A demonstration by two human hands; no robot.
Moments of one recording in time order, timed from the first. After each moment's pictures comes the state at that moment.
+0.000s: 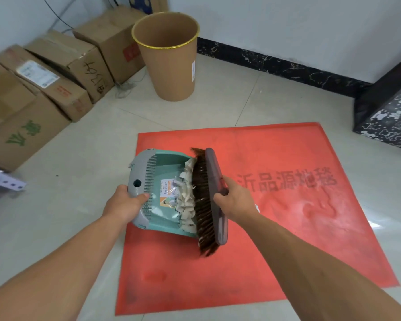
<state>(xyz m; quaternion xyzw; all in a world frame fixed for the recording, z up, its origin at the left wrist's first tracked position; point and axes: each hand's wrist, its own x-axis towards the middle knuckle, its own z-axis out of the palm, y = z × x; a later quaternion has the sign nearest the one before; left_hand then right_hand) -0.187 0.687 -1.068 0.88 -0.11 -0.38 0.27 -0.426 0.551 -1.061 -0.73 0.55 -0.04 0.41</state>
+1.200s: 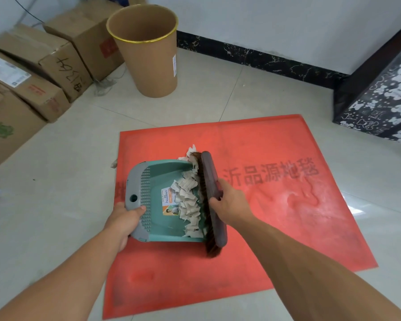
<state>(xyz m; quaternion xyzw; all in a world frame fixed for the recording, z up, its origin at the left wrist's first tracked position) -0.215 0.692 -1.130 0.82 -0.04 -0.46 0.35 -0.455 0.555 -1.073 -0.72 0.56 -0.03 0.41</state>
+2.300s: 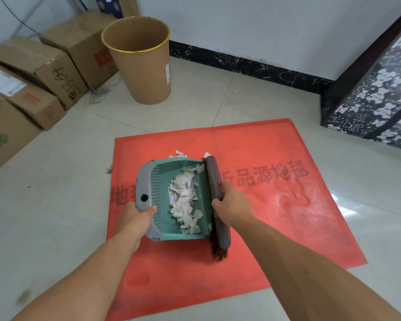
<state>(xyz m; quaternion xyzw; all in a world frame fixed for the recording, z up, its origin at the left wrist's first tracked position) -0.260 0.672 -1.110 0.84 -0.10 -0.40 0.36 -0.470 0.551 -1.067 -0.71 0.60 -0.01 0.37</state>
